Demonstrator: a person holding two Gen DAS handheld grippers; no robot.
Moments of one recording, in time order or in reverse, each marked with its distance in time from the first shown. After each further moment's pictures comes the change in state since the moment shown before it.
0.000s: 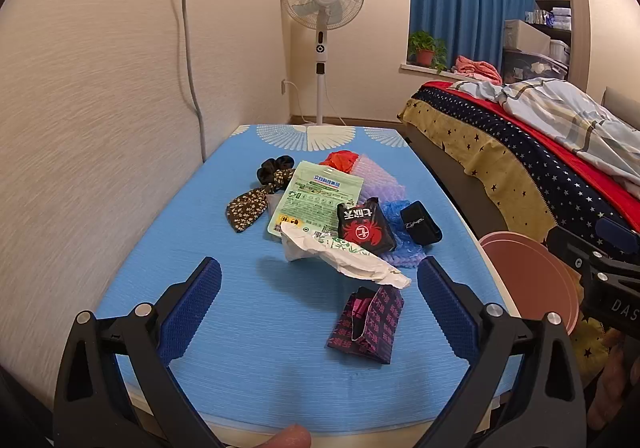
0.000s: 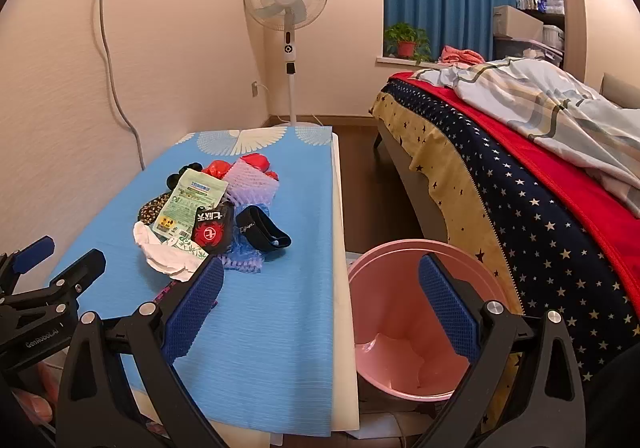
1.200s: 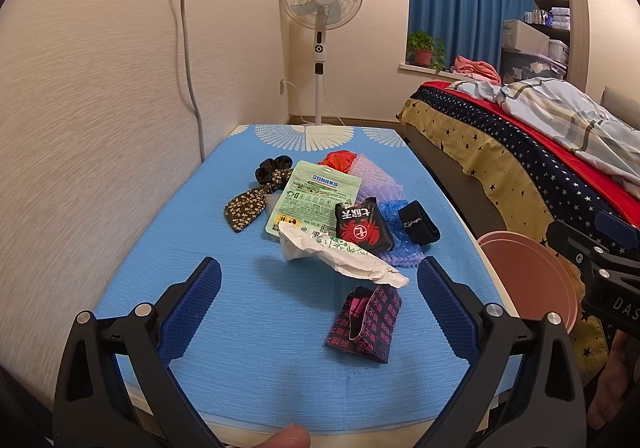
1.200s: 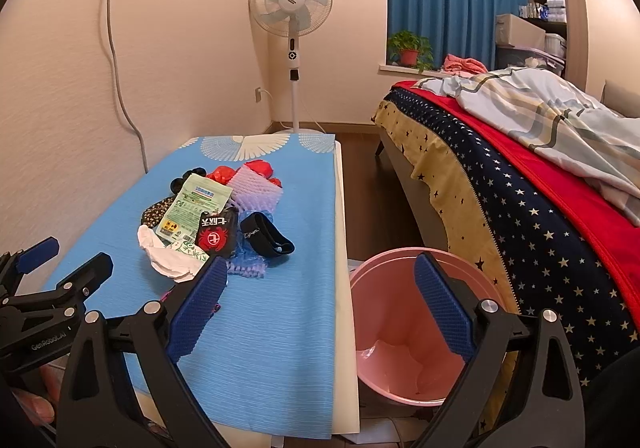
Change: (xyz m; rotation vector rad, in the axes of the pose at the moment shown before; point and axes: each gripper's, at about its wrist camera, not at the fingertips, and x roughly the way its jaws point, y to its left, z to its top) left arm -0.001 -0.001 -0.002 0.001 0.000 -0.003; right arm -0.003 0.005 0.003 -0.013 -0.019 0.000
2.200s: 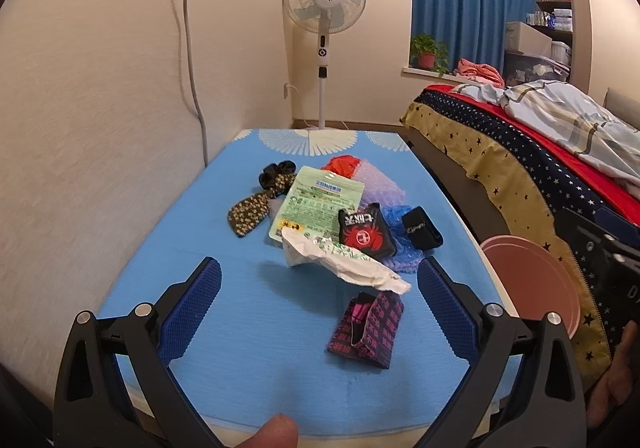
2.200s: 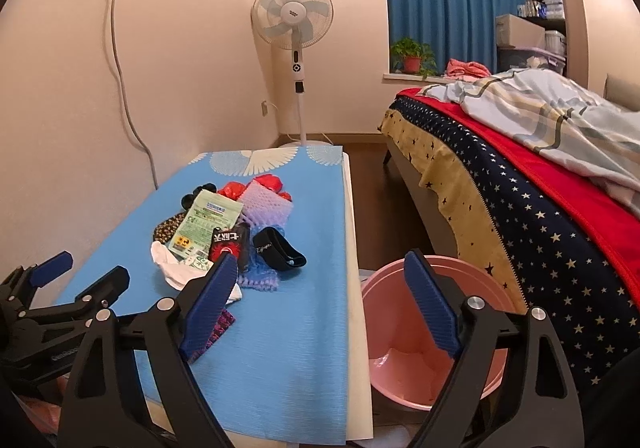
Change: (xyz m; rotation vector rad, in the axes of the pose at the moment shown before) left arm -0.004 -0.002 0.006 -0.004 -0.021 0.016; right arm -0.008 -0.005 0.005 0.062 -0.037 0.062
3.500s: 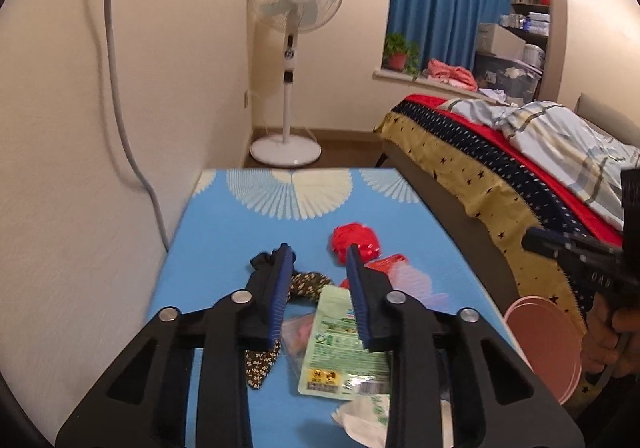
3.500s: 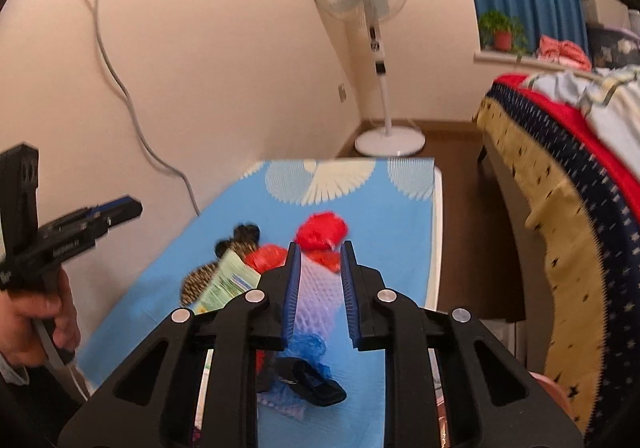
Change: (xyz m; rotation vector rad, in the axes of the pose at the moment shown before) left arm 0.148 0.067 0.131 0.028 0.054 -0.192; right arm 0.181 -0.002 0.100 -0.052 0.140 0.338
